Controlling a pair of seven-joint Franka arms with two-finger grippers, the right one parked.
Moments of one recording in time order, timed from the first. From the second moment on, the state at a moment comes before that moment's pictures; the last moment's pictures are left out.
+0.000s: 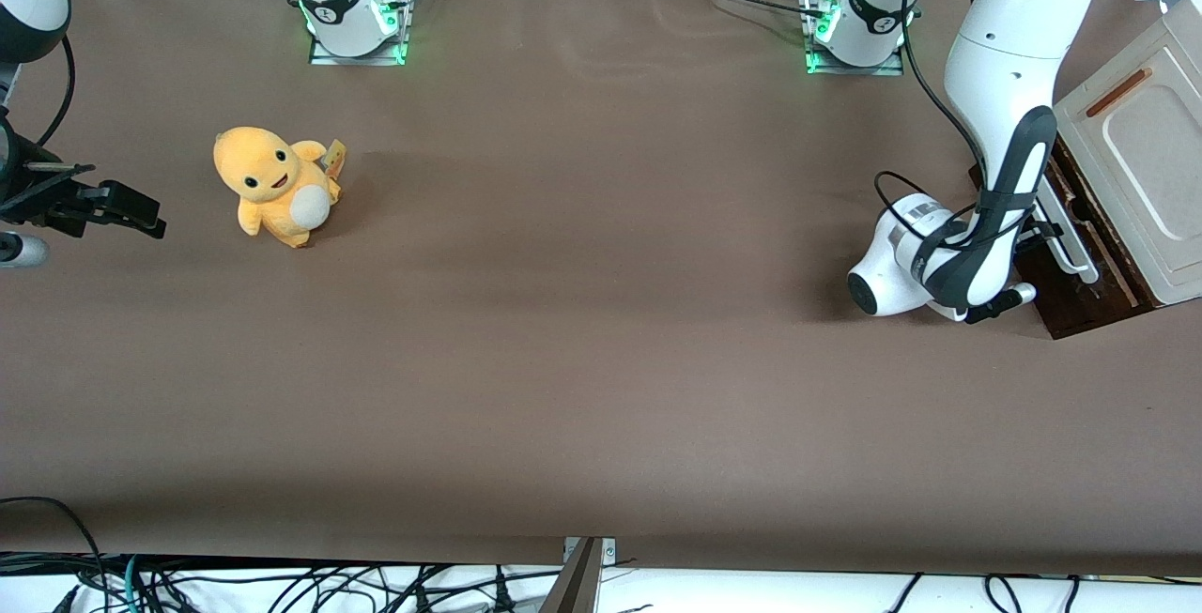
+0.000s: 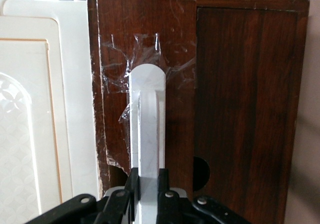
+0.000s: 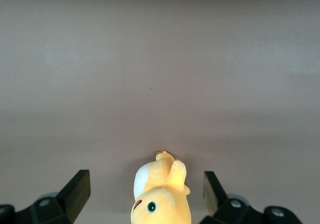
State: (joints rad) arm -0.11 0.69 -0.04 -1.84 1.10 1.38 -1.04
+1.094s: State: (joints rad) arm -0.11 0.69 -0.09 -1.81 1.06 1.35 -1.04
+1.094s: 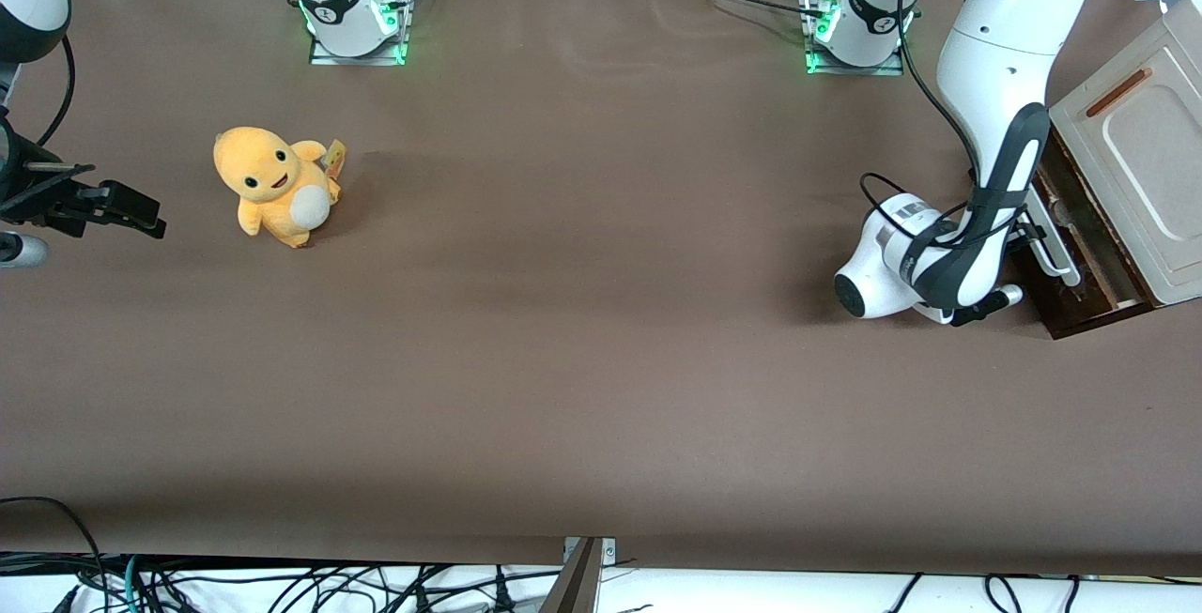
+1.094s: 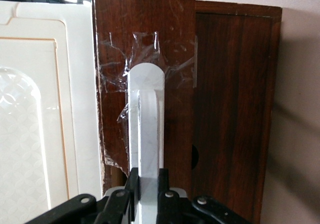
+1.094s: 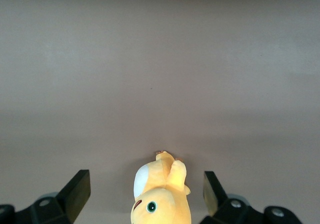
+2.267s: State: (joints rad) arm -0.11 0.69 -0.12 -1.78 1.03 1.32 -1.03
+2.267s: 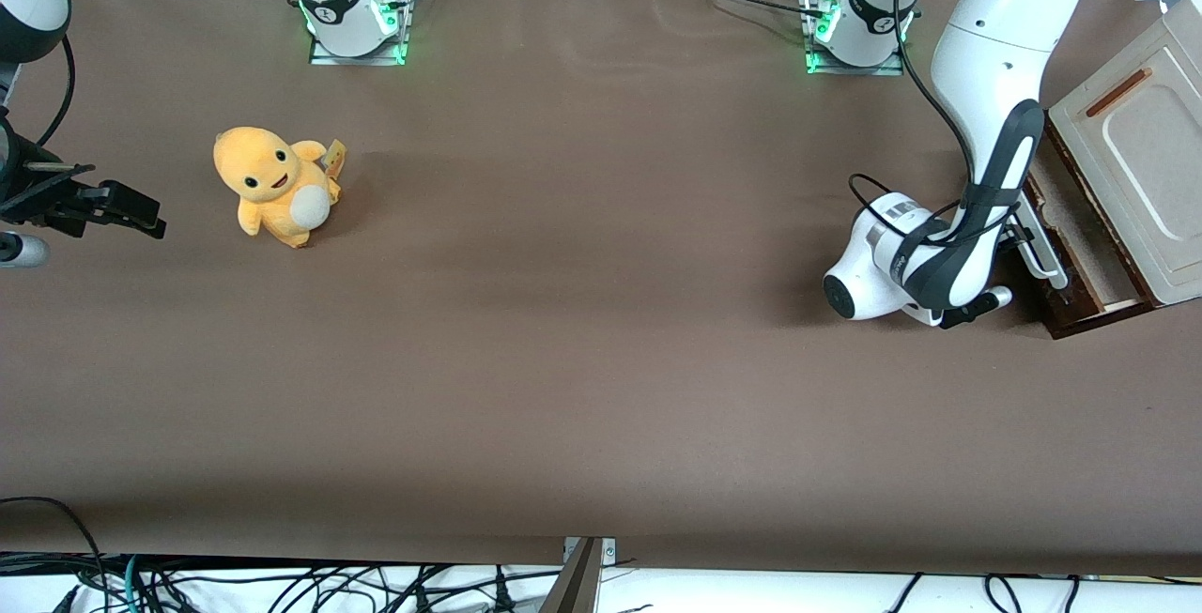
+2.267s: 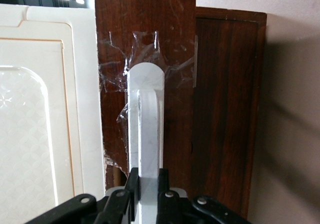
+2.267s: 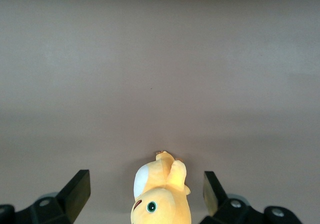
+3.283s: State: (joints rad) arm -0.11 0.69 -0.13 -1.77 1.03 1.32 -1.03
